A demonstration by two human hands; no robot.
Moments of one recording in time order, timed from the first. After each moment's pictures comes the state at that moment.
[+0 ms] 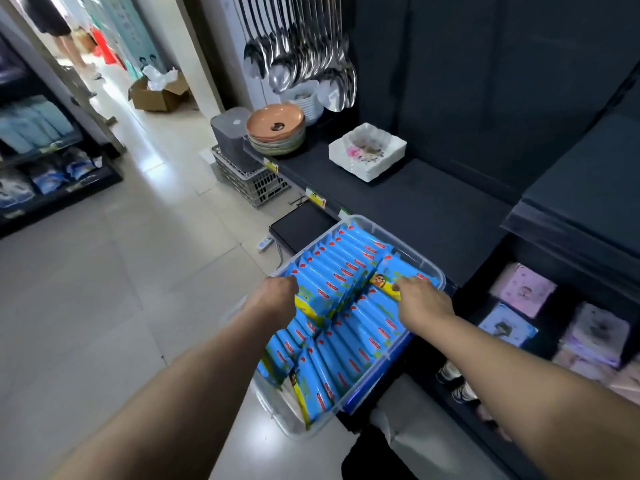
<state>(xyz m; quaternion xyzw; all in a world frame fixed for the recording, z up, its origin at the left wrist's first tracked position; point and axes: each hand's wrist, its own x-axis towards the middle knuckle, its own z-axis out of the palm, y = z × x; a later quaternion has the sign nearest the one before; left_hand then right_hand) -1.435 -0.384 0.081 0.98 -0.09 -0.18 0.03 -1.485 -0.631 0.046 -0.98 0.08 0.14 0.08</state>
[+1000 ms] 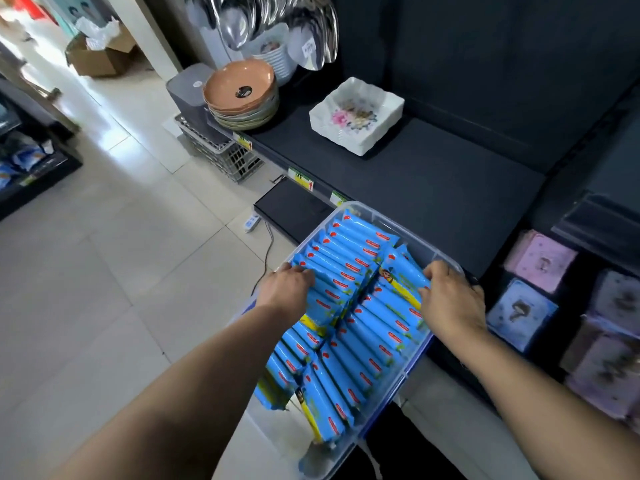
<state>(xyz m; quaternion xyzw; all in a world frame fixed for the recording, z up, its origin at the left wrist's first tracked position) -1.355 -0.407 0.020 0.96 -0.23 -0.17 -0.02 -1.455 -0.648 0.015 -0.96 0.25 0.05 0.14</state>
